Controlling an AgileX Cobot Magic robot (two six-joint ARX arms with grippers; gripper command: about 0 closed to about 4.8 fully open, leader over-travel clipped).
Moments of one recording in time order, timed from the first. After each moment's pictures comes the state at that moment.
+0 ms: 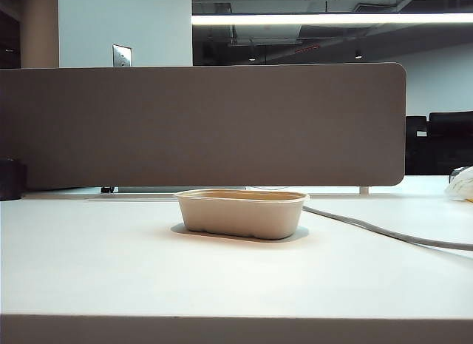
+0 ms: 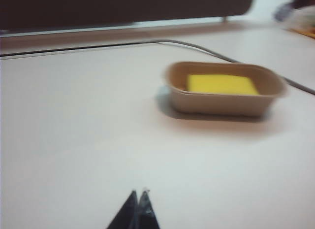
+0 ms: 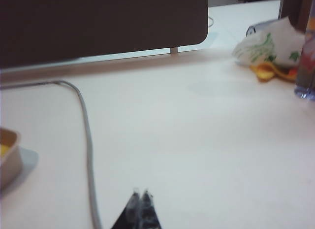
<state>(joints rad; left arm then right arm) -0.37 0.01 0.01 -0.13 0.04 -0.04 0.05 0.00 0.01 -0.07 0.02 0.22</state>
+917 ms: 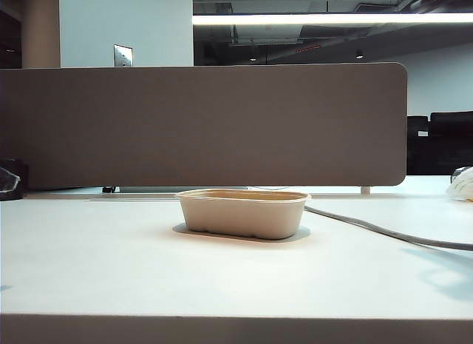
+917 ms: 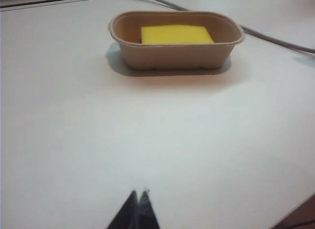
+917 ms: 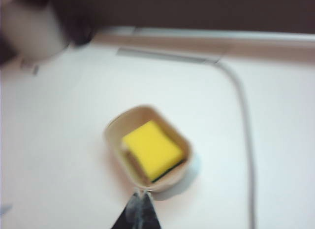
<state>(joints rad) -0.51 0.15 0.01 -0.13 0.04 -0.04 0.19 0.81 0.70 -0.18 -0.46 0.14</state>
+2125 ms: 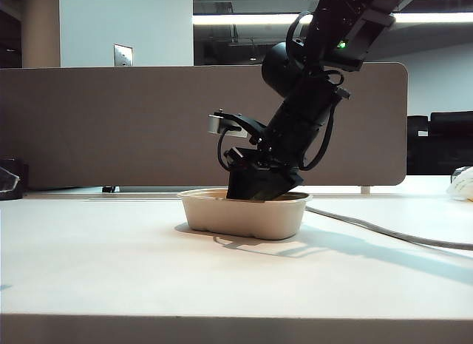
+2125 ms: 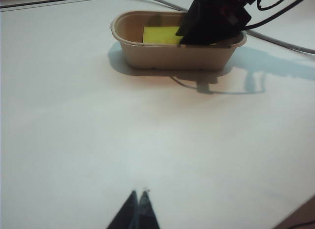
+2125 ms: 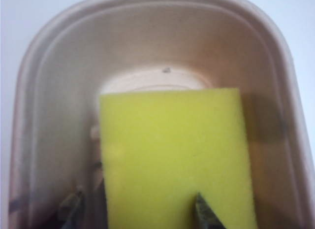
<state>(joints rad) -0.51 0.15 0.01 -0.13 0.04 -0.04 0.53 2.02 1.44 -0.35 -0.28 -0.31</state>
